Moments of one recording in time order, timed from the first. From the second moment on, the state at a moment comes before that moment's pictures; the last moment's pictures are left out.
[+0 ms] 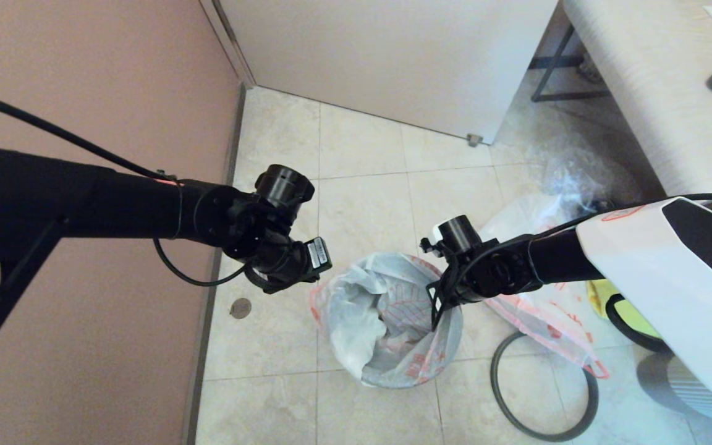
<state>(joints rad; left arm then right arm) -0.45 2.03 -1.53 0.39 0.09 -0.65 0.53 2.34 -1.69 0.20 -0.28 0.06</state>
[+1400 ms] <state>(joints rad) -0.62 1.95 -1.44 0.38 0.19 -0.64 0.17 2.06 -0.87 -0.22 -0.29 -0.04</state>
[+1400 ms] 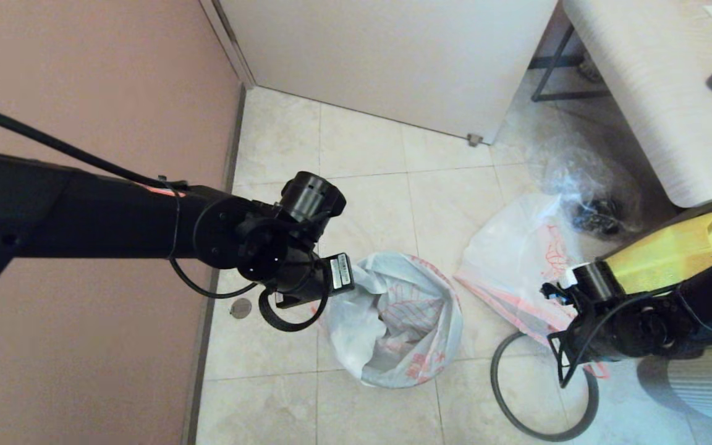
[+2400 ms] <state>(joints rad) -0.77 2.00 -1.38 0.38 0.27 -0.64 -0.30 2.33 -0.81 -0.57 0.01 -0.42</state>
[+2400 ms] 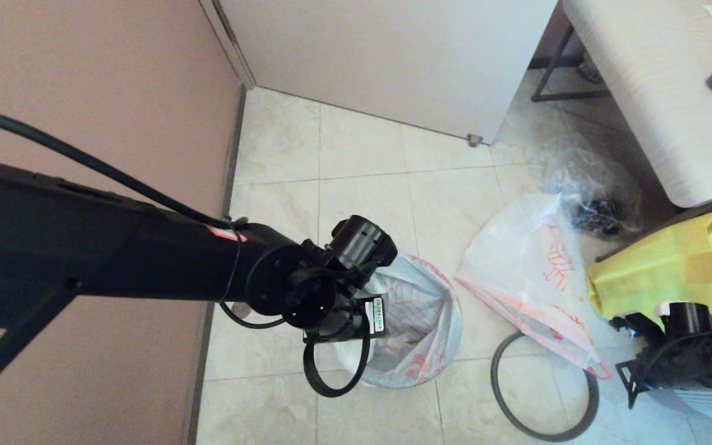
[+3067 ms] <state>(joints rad) -0.77 2.06 -1.38 0.37 0.29 -0.64 -0.34 2.67 -1.26 -0.53 0.04 -0.43</state>
